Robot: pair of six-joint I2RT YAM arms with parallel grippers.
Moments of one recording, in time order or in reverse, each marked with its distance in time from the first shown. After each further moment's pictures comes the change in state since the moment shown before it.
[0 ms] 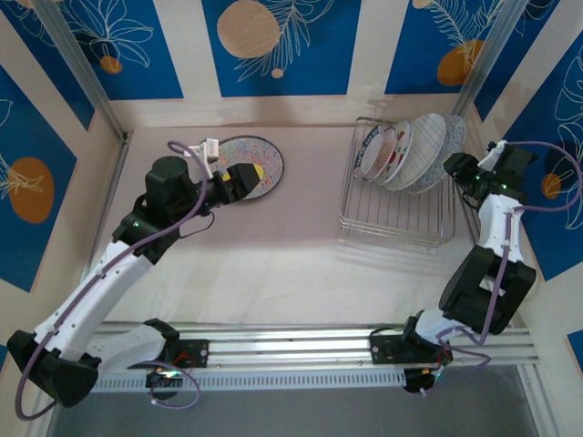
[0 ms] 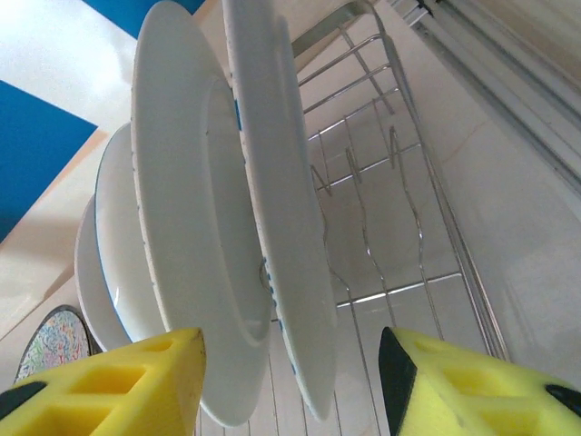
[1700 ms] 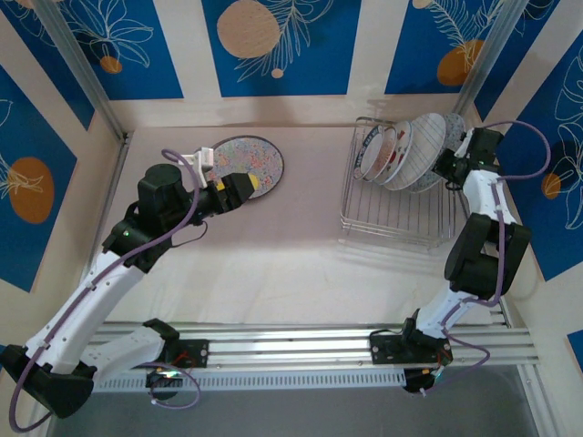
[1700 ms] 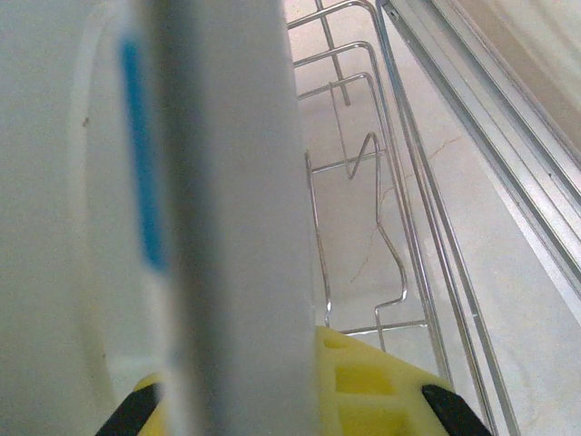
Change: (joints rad) left arm 0.000 -0.061 -0.018 -0.095 0.002 0.005; right arm 0.161 0.227 0.176 -0.069 0.294 -0.159
